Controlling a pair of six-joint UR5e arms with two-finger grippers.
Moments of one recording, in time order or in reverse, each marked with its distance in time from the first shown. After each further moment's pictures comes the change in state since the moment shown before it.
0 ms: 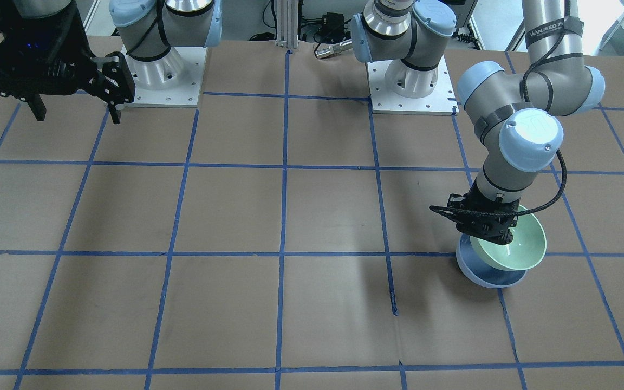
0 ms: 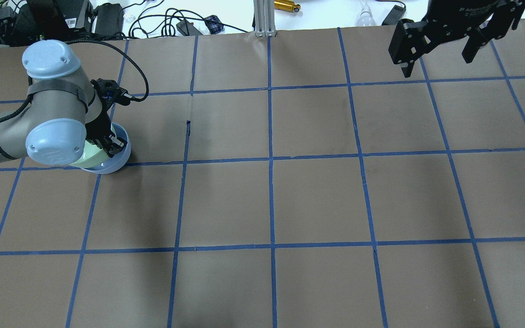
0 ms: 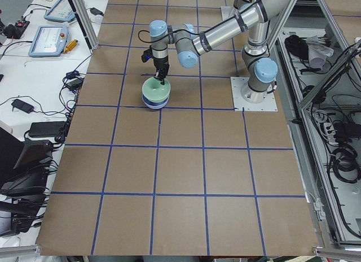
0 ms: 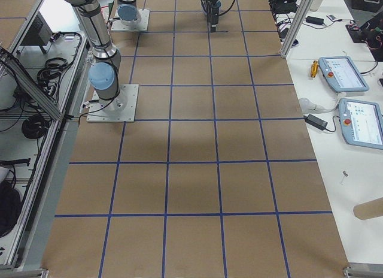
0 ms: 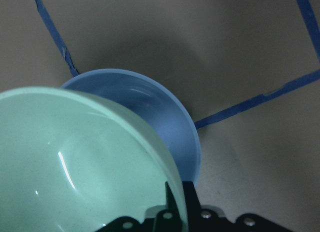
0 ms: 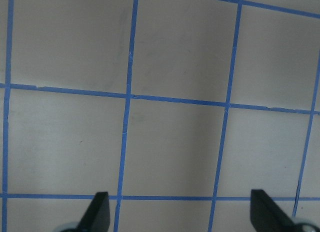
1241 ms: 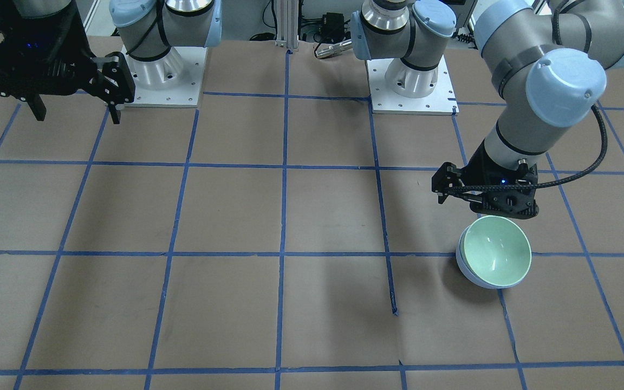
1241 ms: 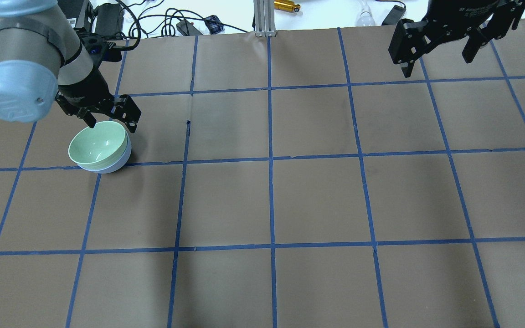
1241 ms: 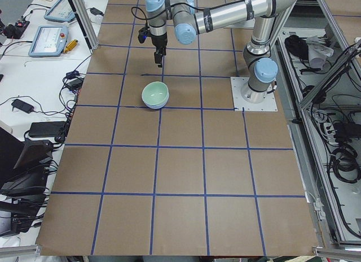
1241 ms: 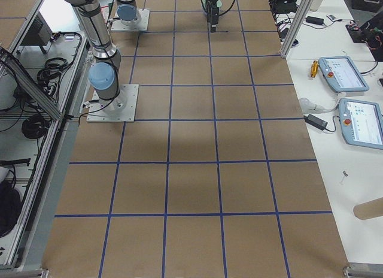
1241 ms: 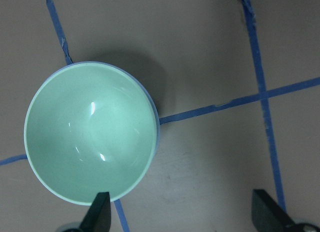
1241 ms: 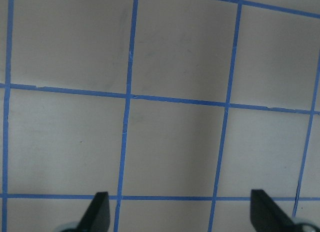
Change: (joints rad) left arm -0.077 0.087 0.243 -0.375 -0.114 -0.366; right arm 0.000 0.000 0.000 0.000 0.000 0.000
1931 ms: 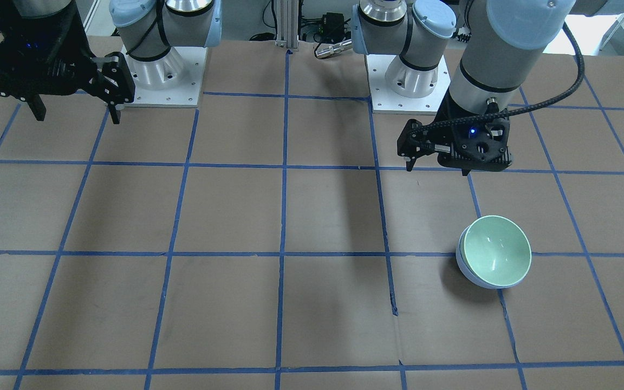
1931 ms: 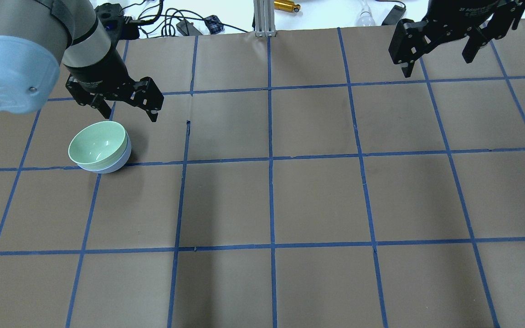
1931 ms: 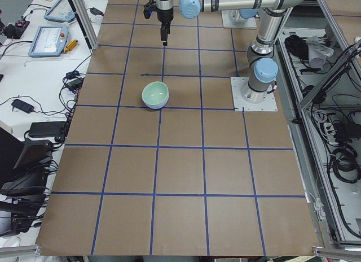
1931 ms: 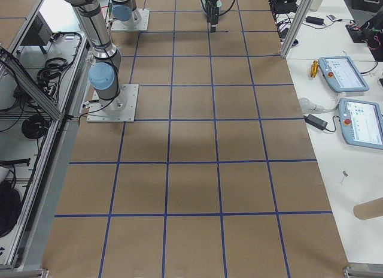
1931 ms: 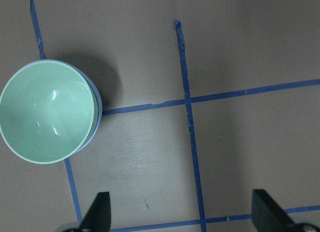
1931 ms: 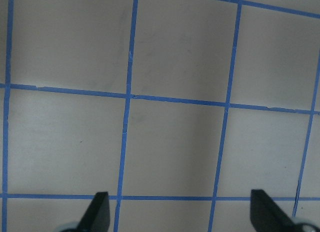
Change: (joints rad) left arm -0.114 0.088 0.067 -0.128 -0.024 -0.157; right arm -0.001 0.000 0.000 0.000 0.000 0.000
